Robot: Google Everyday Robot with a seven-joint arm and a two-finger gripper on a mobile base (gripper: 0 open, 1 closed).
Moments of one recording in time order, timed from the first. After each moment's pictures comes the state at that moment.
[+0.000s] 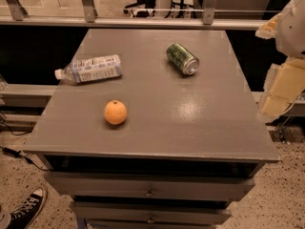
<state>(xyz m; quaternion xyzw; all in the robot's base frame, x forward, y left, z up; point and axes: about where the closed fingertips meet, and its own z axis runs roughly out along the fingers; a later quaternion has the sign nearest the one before) 0.438 -0.212 0.993 -0.60 0.78 -0.05 0.18</state>
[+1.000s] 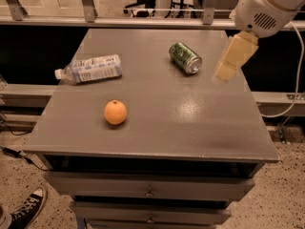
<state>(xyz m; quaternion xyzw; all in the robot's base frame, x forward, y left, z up) 0.530 -0.174 0.991 -0.55 0.80 -0.03 0.24</state>
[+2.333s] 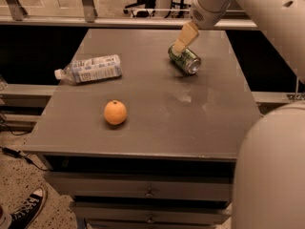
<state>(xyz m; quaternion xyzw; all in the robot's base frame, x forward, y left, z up) 0.734 -0.158 0.924 -0.35 0.90 -0.05 0.25</state>
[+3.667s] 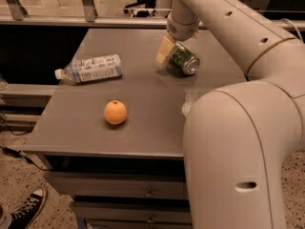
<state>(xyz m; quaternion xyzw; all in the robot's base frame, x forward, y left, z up) 0.759 -0.114 0.860 -0.34 0.93 -0.04 0.16</state>
